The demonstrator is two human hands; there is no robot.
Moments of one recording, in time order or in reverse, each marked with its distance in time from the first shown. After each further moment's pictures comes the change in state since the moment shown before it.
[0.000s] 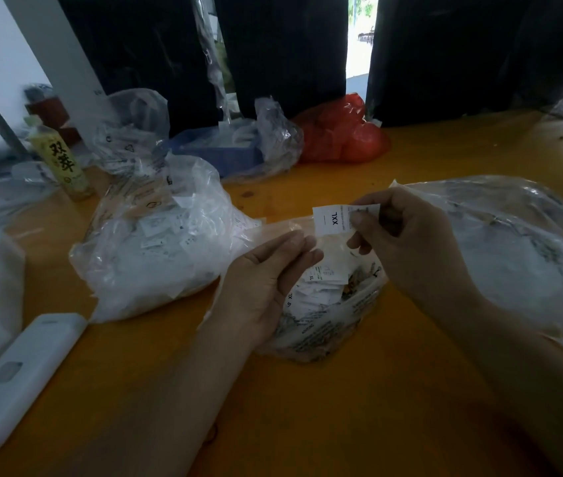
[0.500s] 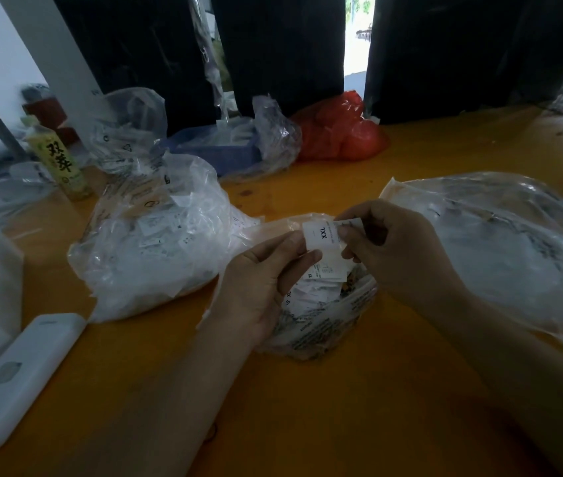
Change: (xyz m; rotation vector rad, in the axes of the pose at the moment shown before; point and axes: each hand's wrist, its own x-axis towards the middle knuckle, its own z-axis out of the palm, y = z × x) left_hand -0.003 -0.001 0.001 0.039 -0.008 0.014; right_hand -0.002 0.007 0.005 -0.194 -0.086 -0.015
